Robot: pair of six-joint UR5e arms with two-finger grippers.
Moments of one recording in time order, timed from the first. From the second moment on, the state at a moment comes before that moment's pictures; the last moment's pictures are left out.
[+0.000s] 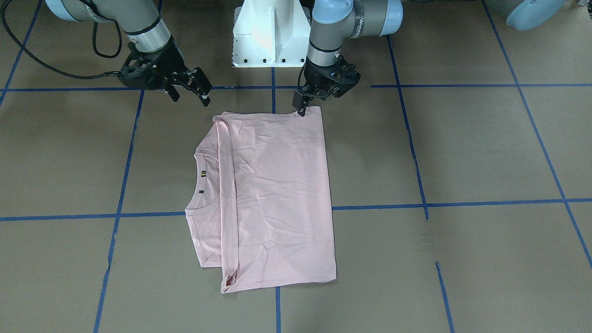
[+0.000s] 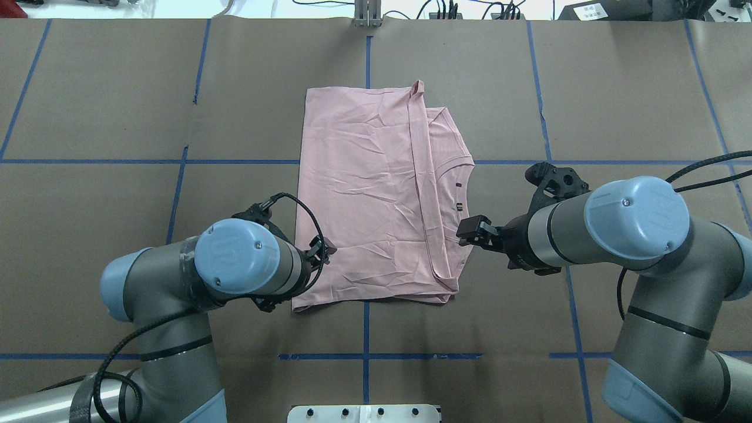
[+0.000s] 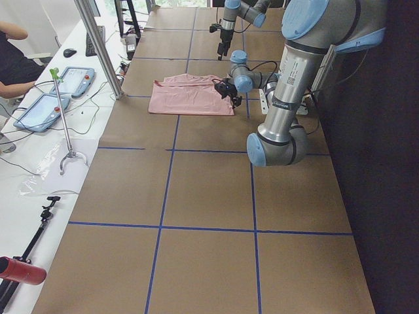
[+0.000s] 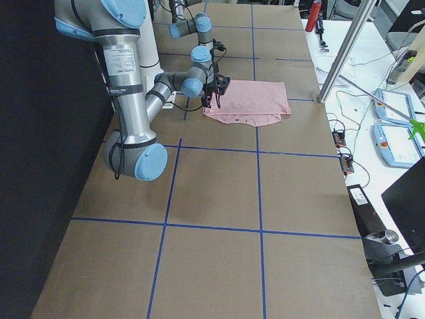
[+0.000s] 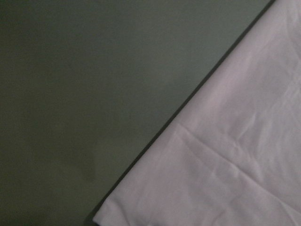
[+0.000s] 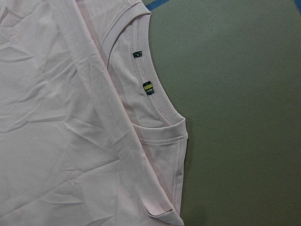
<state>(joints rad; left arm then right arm) -0.31 -2.08 -1.85 -1.64 -1.68 -2.13 0.50 -1.35 2.11 -1.35 1.83 1.67</state>
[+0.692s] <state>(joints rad) -0.29 -2.06 -1.81 -1.64 -1.67 -2.16 0.50 -1.35 2.11 -1.35 1.83 1.67</state>
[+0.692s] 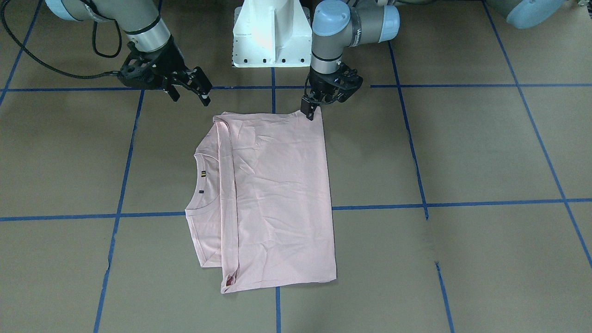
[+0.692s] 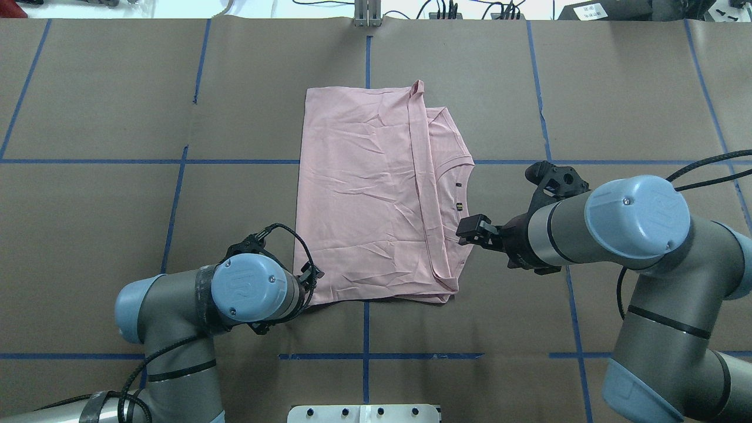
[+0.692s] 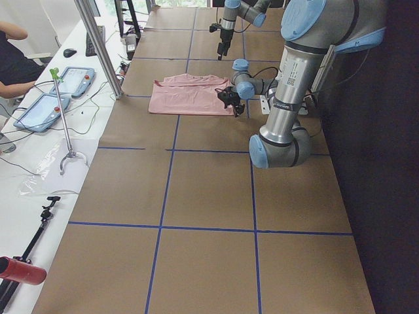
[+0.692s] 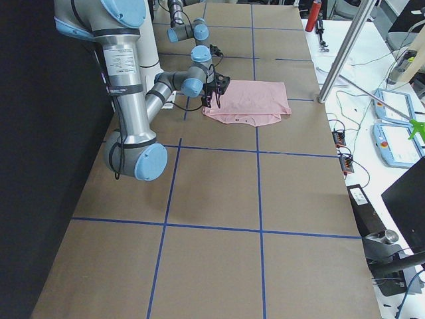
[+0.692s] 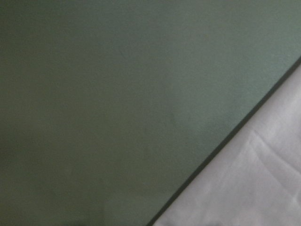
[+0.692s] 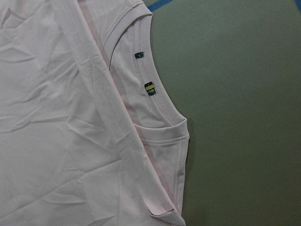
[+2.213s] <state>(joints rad) -0.27 -2.06 -1.83 -1.63 -1.67 -2.14 0.52 -1.35 2.11 -1.35 1.83 1.67</state>
